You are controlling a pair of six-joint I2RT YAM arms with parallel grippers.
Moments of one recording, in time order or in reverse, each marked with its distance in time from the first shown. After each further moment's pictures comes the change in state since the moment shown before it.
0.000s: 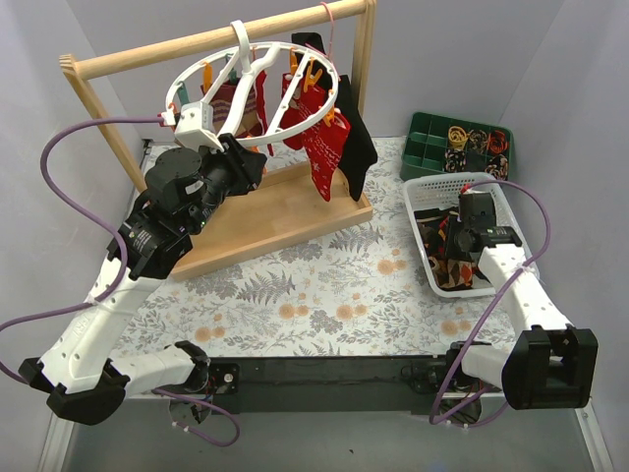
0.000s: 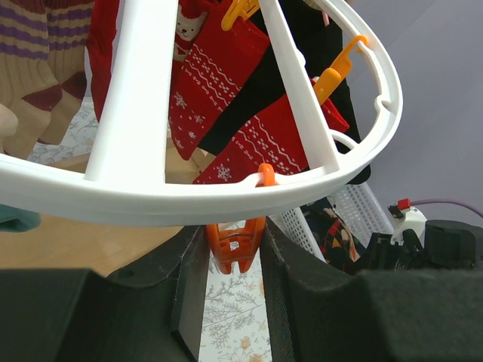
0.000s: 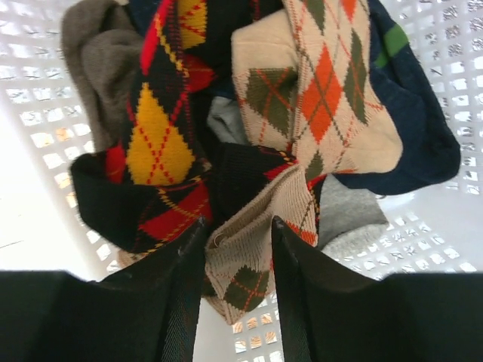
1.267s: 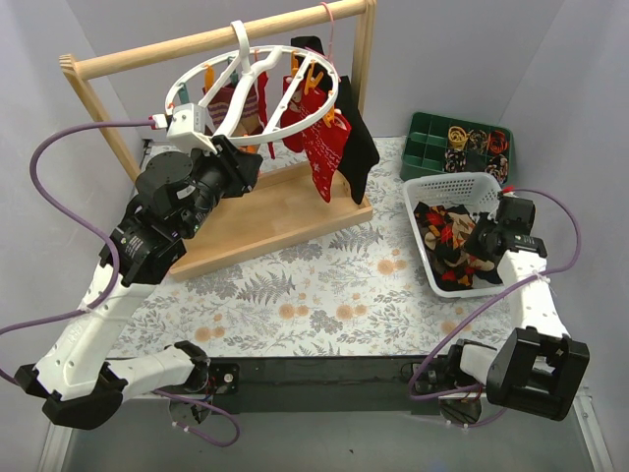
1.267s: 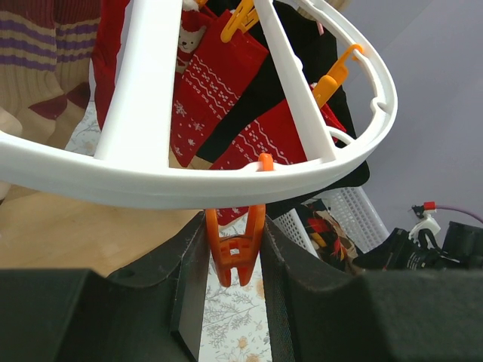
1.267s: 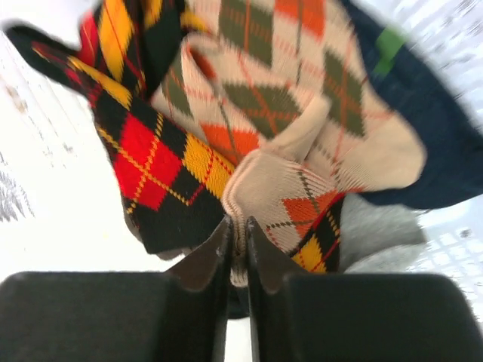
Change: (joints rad) left arm 0.000 -0.029 0.001 -0.008 0.002 -0.002; right arm -0.284 -0.025 -0.050 0.110 -0.303 0.114
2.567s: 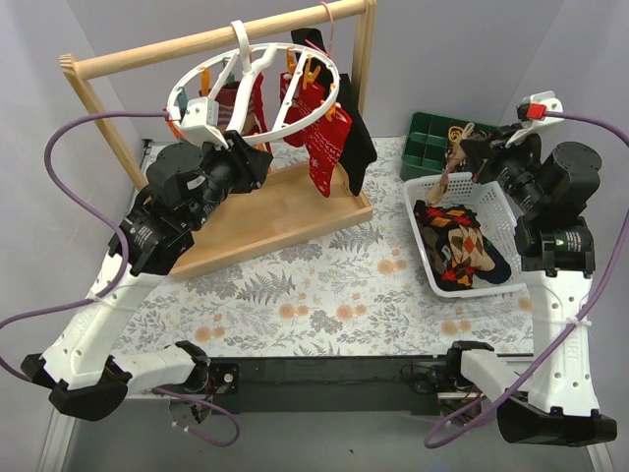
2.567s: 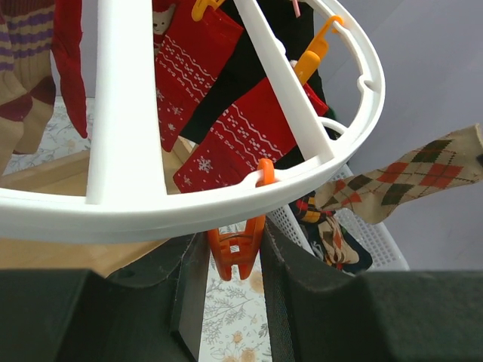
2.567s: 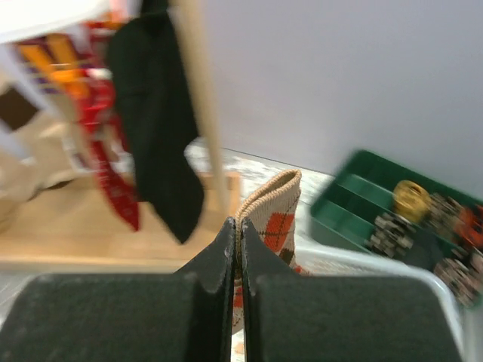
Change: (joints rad) left arm 0.000 0.053 0.036 -0.001 0.042 0.005; right arm 0.196 -0.159 0.584 0.153 -0.251 -0.219
